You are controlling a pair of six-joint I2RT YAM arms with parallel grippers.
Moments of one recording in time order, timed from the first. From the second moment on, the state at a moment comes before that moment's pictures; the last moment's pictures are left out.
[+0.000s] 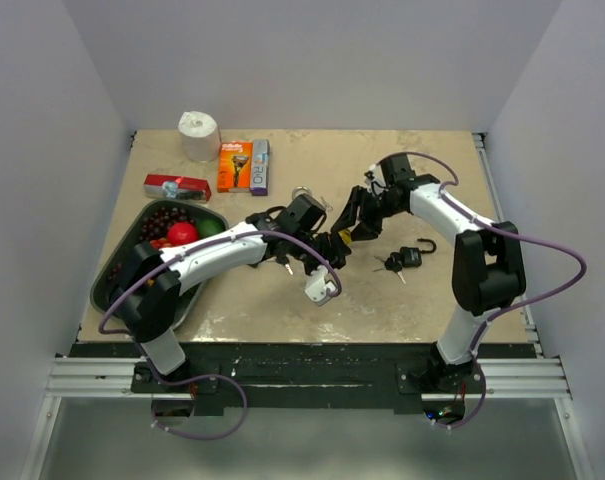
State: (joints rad) left arm -0.84 1.70 1.26 -0.48 0.60 1.84; right arm 0.27 1.79 1.32 -0.66 -0.65 0.62
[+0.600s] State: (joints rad) left arm -0.87 1.74 1.26 -0.36 0.49 1.75; right arm 0.30 1.78 1.32 -0.66 -0.66 0.60
